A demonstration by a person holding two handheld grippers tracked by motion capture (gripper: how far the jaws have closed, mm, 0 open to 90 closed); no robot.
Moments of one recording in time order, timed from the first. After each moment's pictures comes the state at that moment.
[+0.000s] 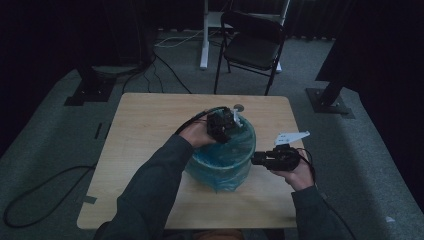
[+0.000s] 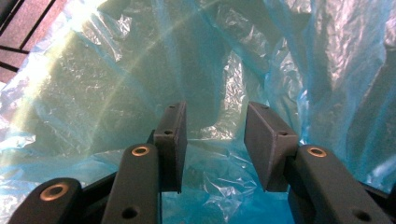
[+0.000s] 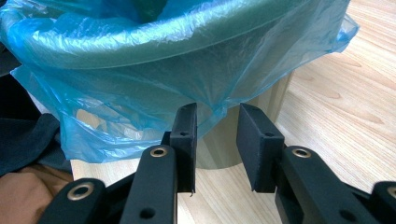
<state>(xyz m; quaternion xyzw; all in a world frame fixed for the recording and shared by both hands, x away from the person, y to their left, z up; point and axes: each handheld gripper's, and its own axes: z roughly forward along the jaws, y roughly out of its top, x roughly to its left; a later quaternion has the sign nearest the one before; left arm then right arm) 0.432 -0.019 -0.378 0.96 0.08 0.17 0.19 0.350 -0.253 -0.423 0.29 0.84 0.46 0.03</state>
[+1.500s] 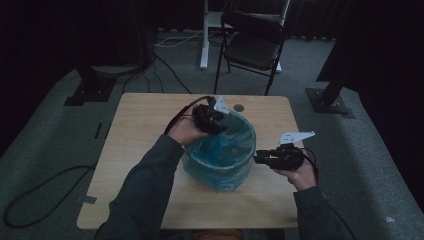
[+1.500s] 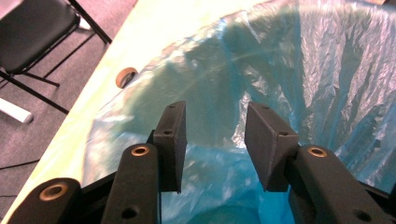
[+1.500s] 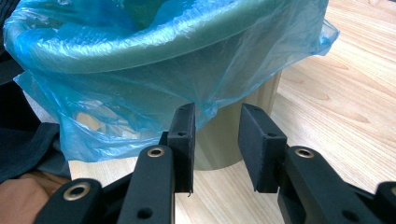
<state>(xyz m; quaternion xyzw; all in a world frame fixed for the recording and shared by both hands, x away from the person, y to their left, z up) 0.426 0.028 -0.341 0.92 0.13 0.18 0.32 0.349 -0.263 -0.421 0.30 0.83 0.47 0.04</state>
